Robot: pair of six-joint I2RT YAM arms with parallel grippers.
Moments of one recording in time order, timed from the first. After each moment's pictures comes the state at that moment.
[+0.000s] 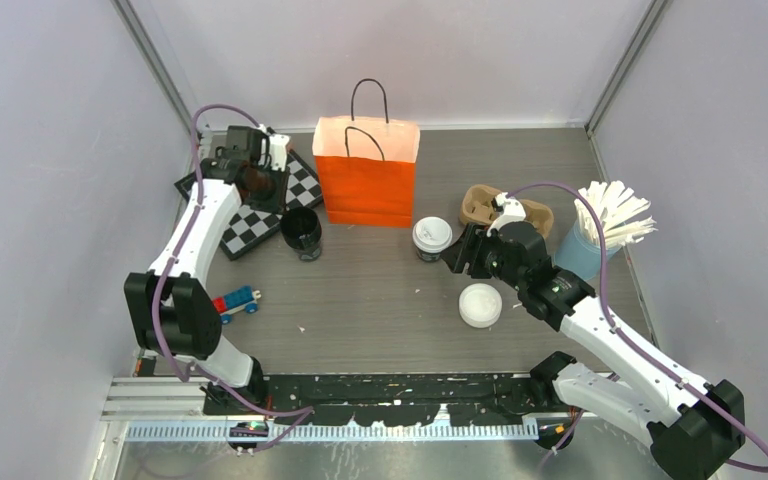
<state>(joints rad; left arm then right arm) -0.10 1.56 1.44 -0.86 0.12 0.10 0.58 0.88 0.67 -0.27 0.02 0.60</state>
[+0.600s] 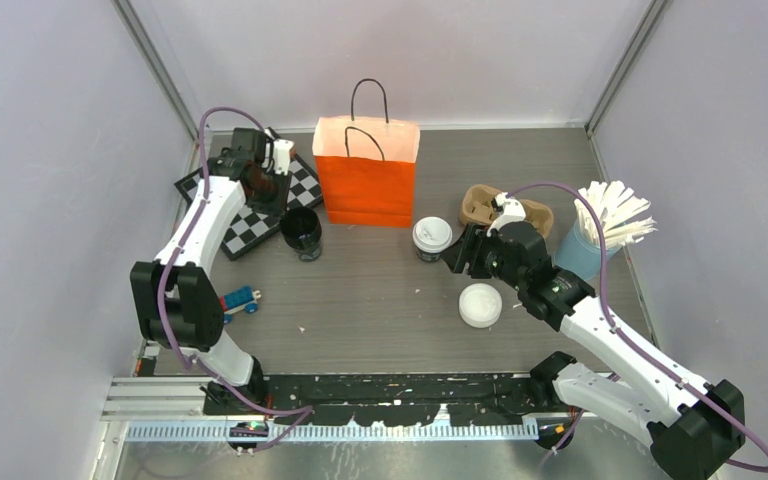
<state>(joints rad) -0.10 1.61 1.44 -0.86 0.11 0.13 0.58 0.88 0.67 -0.27 0.02 0.60</state>
